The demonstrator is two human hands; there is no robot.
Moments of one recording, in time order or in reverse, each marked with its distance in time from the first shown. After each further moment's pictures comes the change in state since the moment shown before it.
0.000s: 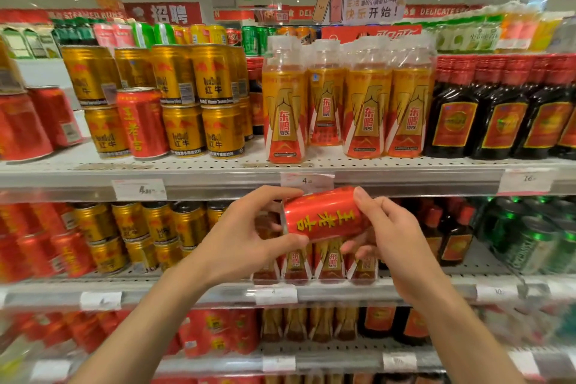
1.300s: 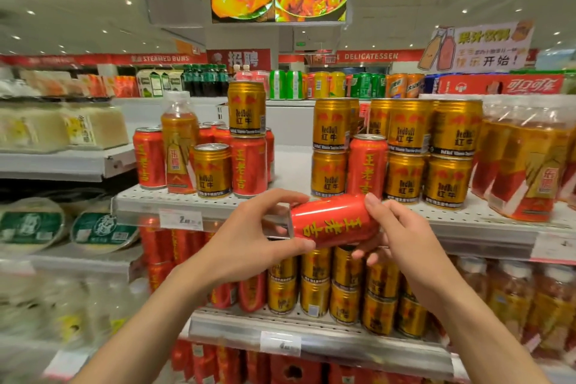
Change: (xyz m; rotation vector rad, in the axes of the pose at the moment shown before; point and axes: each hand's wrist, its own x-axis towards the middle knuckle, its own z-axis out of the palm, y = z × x) left_hand -0.099 -0.132 -0.313 0.051 0.149 -0.037; right_hand -0.003 -0.064 0.339 0.016 -0.201 -0.156
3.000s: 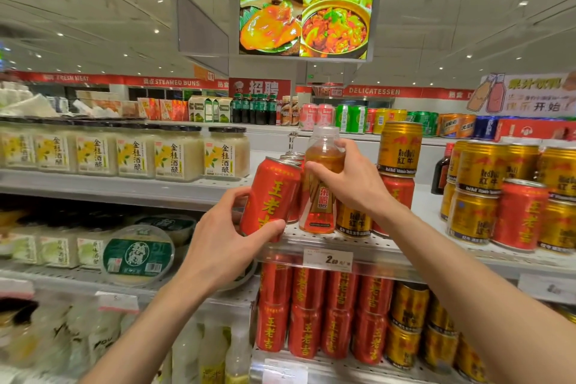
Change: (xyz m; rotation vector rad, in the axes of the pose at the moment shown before) left_hand -0.051 -0.144 -0.237 0.112 0.425 -0.093; right_hand 0.139 -0.078 0.299 -0.796 0.116 -0.354
